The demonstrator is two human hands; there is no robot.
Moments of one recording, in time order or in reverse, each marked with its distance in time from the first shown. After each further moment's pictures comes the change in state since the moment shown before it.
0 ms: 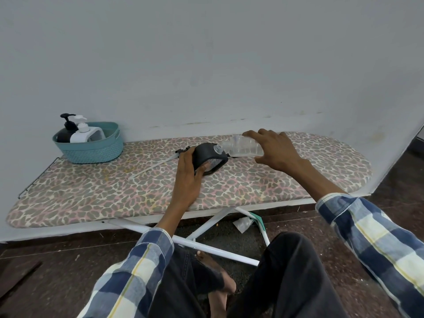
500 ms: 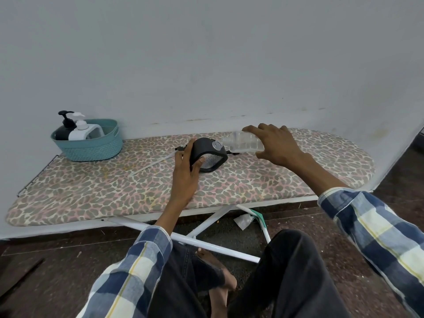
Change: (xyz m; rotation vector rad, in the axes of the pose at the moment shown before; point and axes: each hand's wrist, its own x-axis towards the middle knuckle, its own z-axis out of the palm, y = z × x) left_hand 0.007 -0.005 0.000 -0.089 0.046 -0.040; right_hand 0.007 0.004 -0.001 -0.037 0.015 -0.019
